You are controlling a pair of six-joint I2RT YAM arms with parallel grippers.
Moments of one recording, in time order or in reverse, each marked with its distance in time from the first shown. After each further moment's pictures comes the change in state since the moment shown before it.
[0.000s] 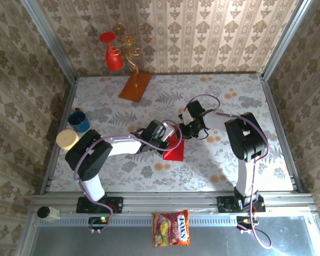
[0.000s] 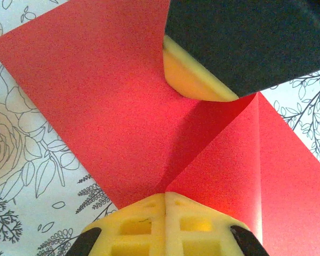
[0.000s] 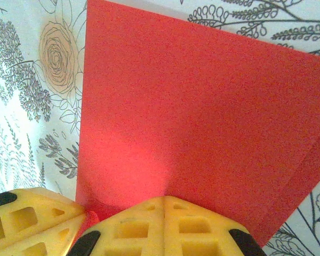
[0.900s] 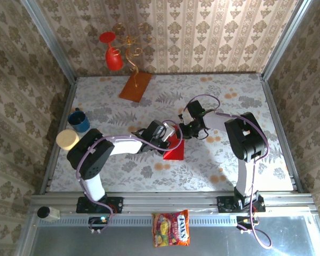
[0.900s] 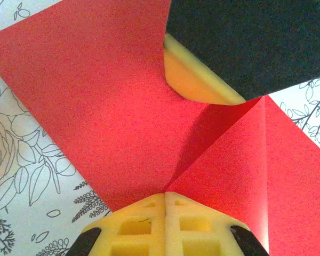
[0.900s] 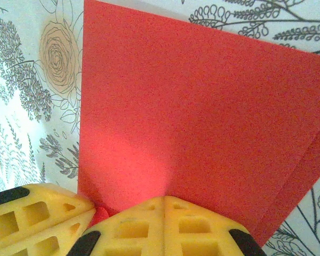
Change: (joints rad) left arm 0.000 0.023 0.002 0.020 0.000 0.000; right arm 0.000 0.001 0.003 -0.003 -0.003 0.000
